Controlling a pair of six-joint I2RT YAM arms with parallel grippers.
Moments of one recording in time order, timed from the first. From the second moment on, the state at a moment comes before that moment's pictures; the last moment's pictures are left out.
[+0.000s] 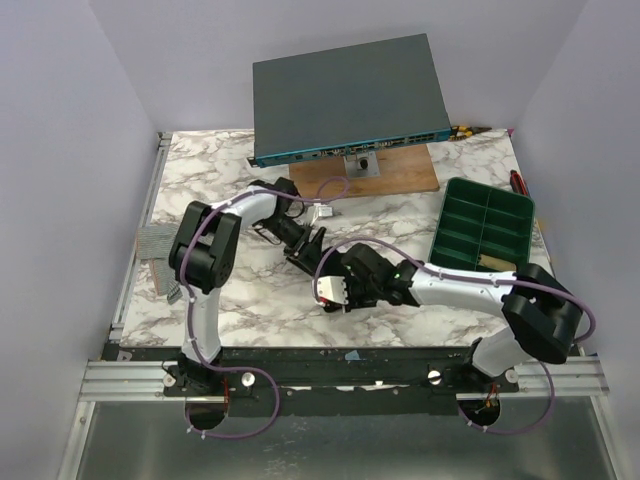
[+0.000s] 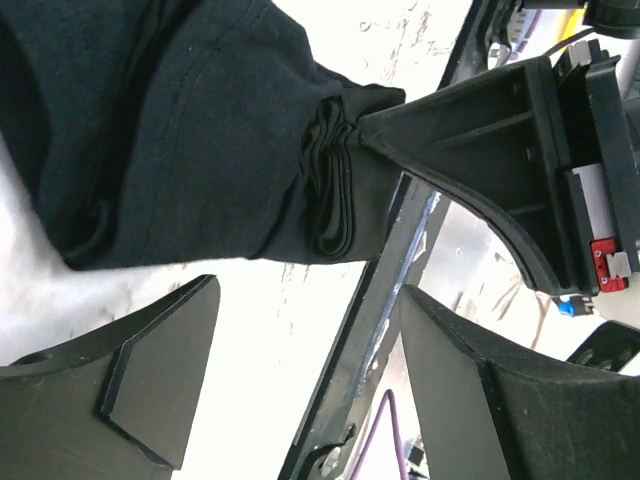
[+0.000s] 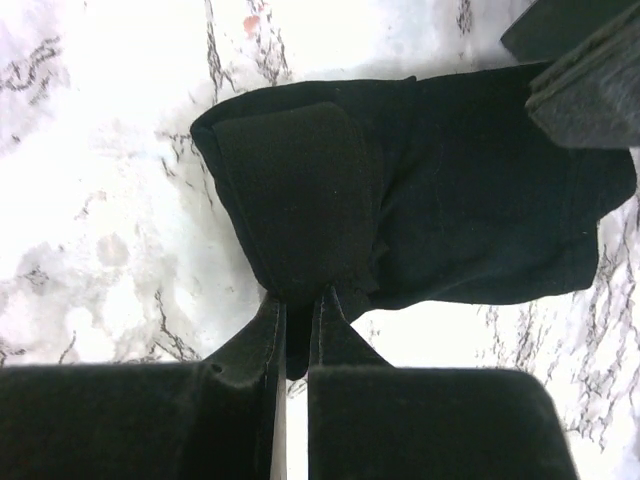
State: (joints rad) left arm -0.41 2.08 1.45 -1.02 1.02 0.35; right arm 0.97 1.49 0.78 -0.26 -0.14 -0.78
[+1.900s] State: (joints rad) left arm -0.40 1.00 0.75 -0.84 0.42 0.60; right arm 0.80 2.48 1.91 -1.44 -0.94 -0.86
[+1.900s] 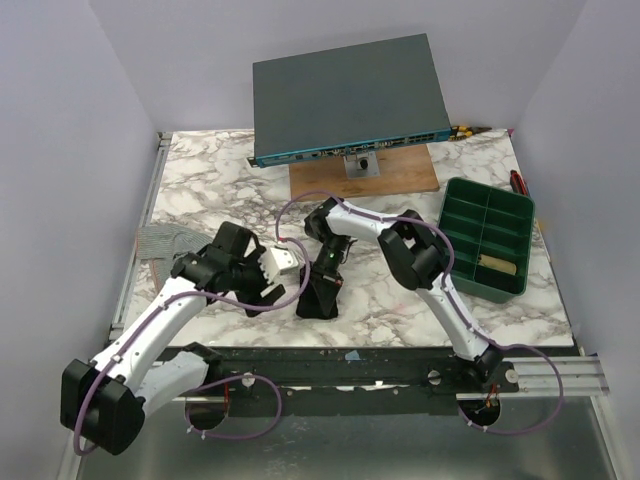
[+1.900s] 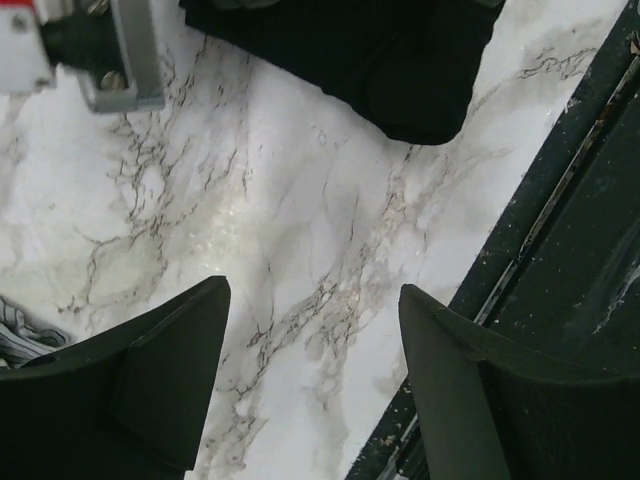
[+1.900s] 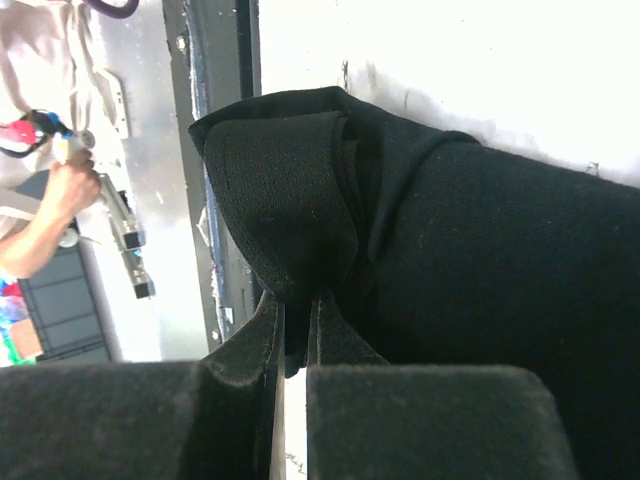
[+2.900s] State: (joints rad) left arm -1.01 1.23 0.67 -0.46 0.16 0.64; right arm 0.78 2.60 2.05 -1.61 -0.98 -0.87
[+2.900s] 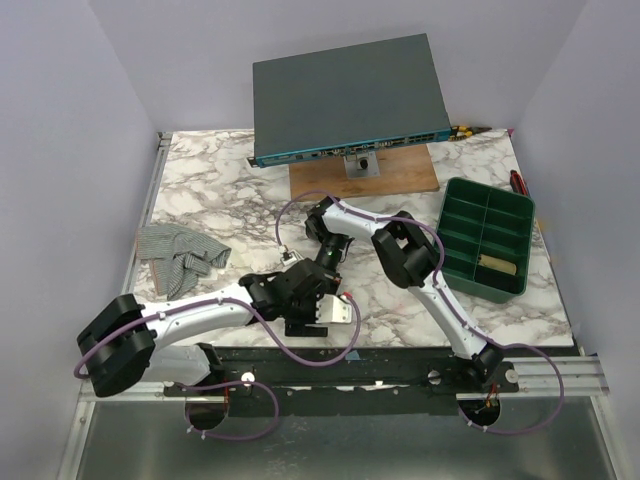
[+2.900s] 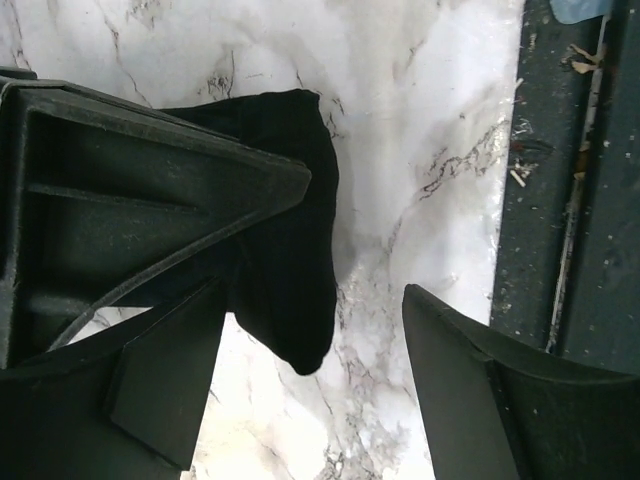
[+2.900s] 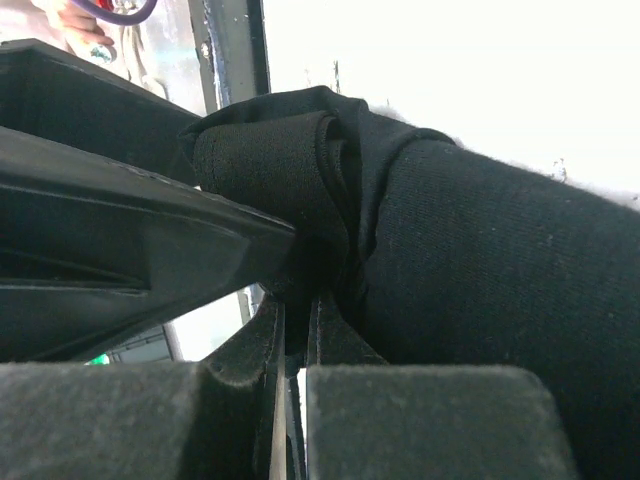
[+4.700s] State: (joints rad) left arm -0.74 1.50 0.80 -0.44 0.41 0.56; right arm 0.63 2.07 1.47 -0.81 -0.68 -0.43
